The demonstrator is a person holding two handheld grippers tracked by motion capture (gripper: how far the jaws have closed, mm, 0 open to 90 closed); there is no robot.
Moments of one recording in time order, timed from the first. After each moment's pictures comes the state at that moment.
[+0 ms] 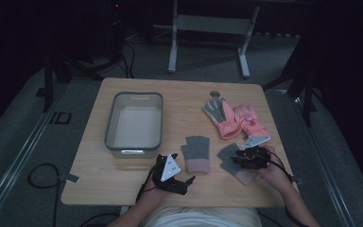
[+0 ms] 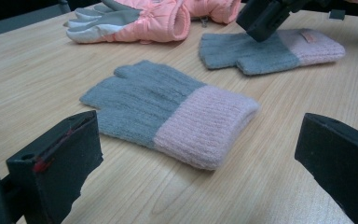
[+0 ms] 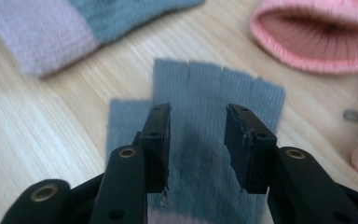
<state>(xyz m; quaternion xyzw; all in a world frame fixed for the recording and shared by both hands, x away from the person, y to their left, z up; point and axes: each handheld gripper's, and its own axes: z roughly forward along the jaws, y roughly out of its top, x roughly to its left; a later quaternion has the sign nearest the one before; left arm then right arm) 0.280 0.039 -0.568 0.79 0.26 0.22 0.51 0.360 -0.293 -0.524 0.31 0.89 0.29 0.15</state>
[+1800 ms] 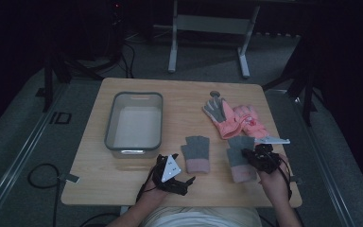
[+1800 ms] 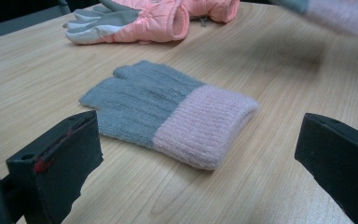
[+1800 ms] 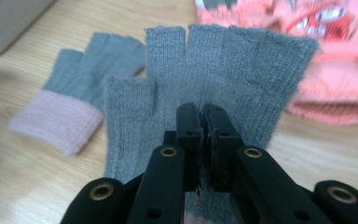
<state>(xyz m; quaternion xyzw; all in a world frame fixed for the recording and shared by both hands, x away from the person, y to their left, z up) 0.279 0.038 -0.568 0.79 0.26 0.22 0.51 0.316 -0.285 -0.476 0.51 0.77 0.33 0.20</state>
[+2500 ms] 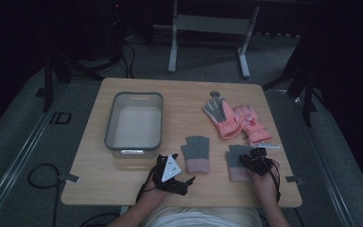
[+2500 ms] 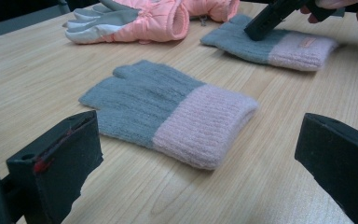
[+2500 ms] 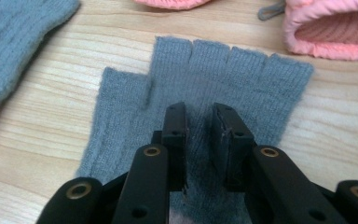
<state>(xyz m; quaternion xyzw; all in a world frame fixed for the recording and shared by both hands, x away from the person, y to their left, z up) 0.279 0.038 -0.568 0.79 0.26 0.22 0.51 0.343 -0.297 -0.544 0.57 0.74 0.29 0.19</state>
